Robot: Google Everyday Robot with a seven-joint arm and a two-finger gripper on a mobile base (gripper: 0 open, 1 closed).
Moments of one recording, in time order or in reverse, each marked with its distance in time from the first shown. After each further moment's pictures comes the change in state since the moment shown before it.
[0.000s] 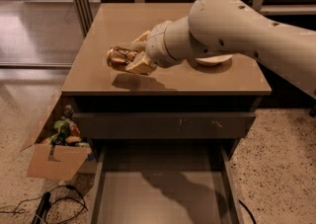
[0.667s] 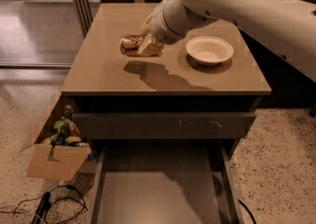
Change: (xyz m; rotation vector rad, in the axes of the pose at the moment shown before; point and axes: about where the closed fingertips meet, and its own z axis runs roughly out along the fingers) arm 0.028 -0.063 0.010 -0.018 0.171 -0.111
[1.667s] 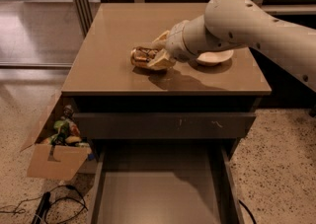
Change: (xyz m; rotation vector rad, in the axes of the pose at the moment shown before) arm 0.042 0.027 0.009 0.006 -0.098 0.109
